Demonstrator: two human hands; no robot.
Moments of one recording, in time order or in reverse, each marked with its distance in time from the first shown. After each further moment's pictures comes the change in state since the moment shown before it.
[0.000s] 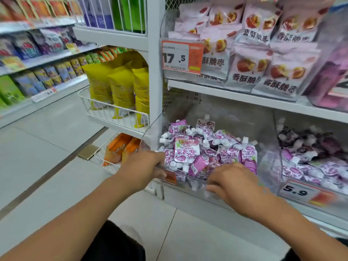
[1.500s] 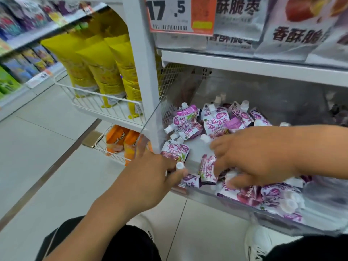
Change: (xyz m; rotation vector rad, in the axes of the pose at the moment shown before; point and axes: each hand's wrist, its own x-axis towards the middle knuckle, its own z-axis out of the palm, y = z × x) left_hand 0.021 0.016 -0.006 -0.127 -0.106 -0.010; right_hand 0.095 0.045 -0.048 -0.217 -0.570 -0.509
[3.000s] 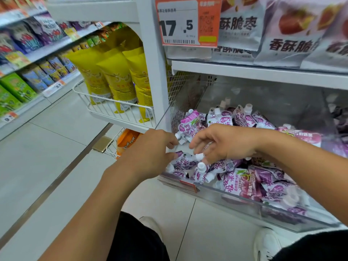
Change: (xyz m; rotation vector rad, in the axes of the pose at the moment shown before) left_hand 0.022 -0.012 -0.033 0.033 0.019 -0.128; right_hand 0.057 0.005 0.005 1.091 0.243 0.203
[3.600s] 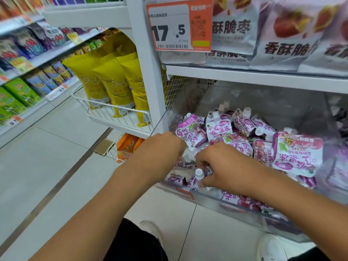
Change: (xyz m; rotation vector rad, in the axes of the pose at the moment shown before) left_hand 0.021 0.024 0.006 0.485 0.044 0.152; right_hand -0.024 -0.004 0.040 -0.483 0.333 -0.075
